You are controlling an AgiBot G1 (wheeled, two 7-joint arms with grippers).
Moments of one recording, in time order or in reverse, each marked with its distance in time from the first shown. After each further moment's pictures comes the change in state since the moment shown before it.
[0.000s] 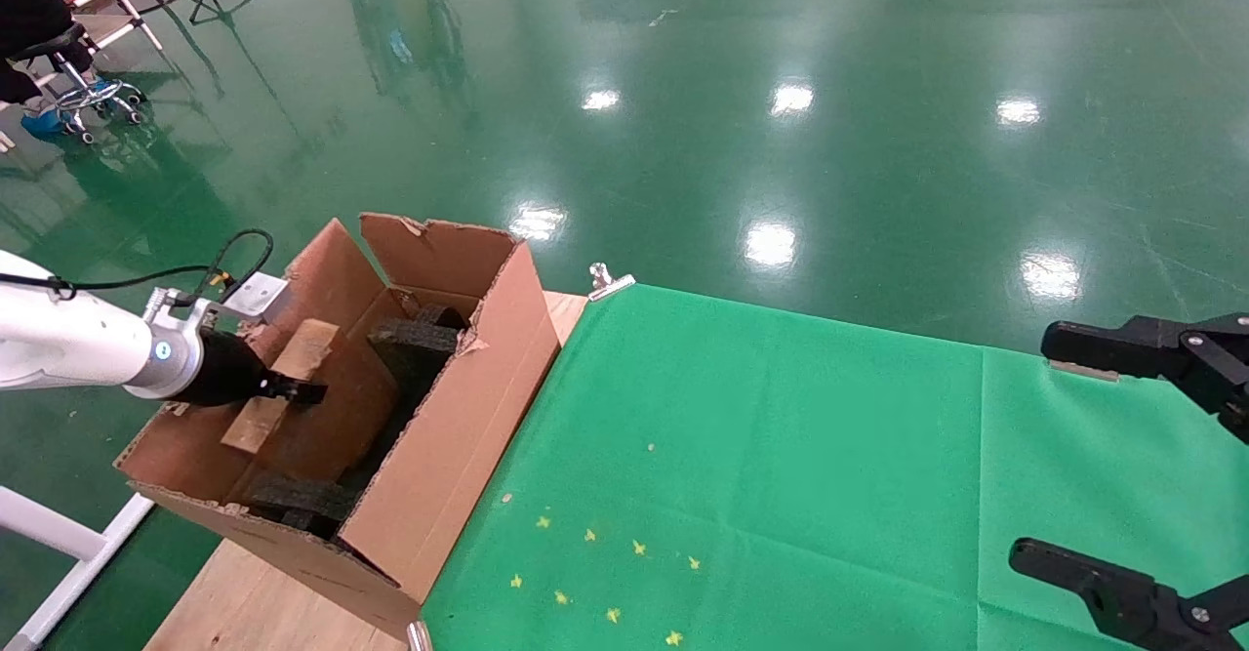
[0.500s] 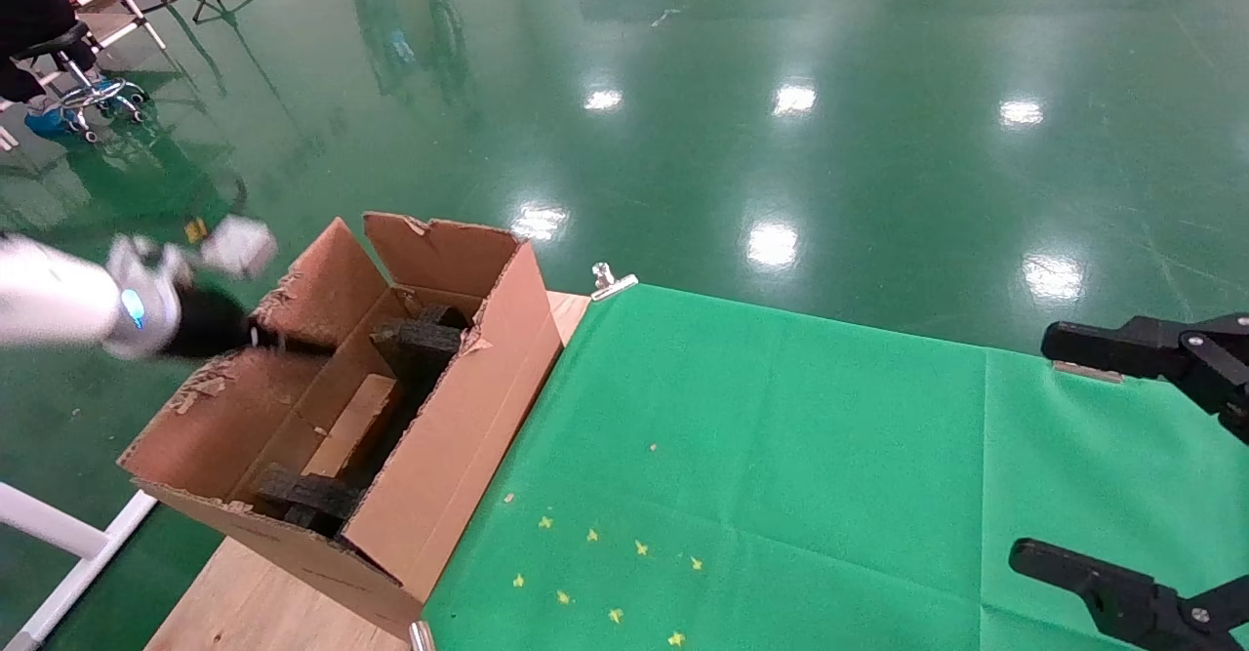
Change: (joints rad) left arm -0.097 -0.068 -0.058 -0.083 -0.085 0.088 -0.011; right arm 0.000 0.000 0.000 0.000 0.000 0.000 0.000
